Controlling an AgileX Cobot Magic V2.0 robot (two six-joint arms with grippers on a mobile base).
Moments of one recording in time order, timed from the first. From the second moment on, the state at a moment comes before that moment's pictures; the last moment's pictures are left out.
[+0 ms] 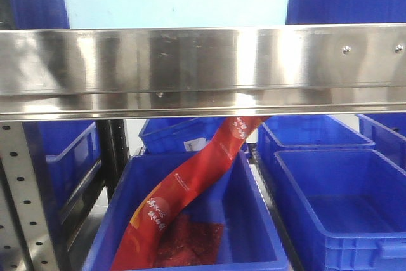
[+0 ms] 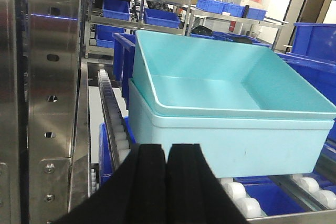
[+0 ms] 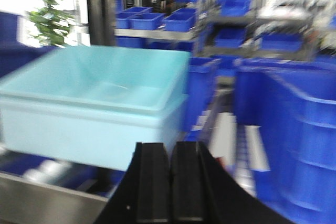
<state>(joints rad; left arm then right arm) -0.22 0.60 -0.53 -0.15 0.03 0.00 0.18 0.38 -0.45 -0.11 0.09 0.06</state>
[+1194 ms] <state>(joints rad) -0.22 0.60 -0.53 -0.15 0.00 0.00 -0.09 0.00 0.00 -0.03 0.02 0.00</state>
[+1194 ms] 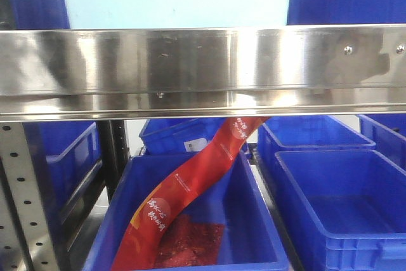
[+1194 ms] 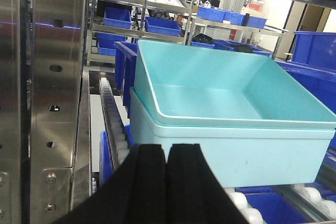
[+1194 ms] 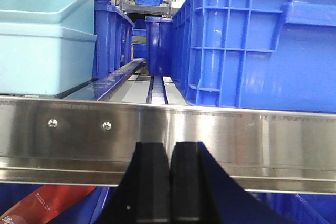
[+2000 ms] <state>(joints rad) -0.02 0.28 -0.22 -0.01 -0.04 0.00 -0.09 0.00 0.00 -0.03 0.01 0.00</state>
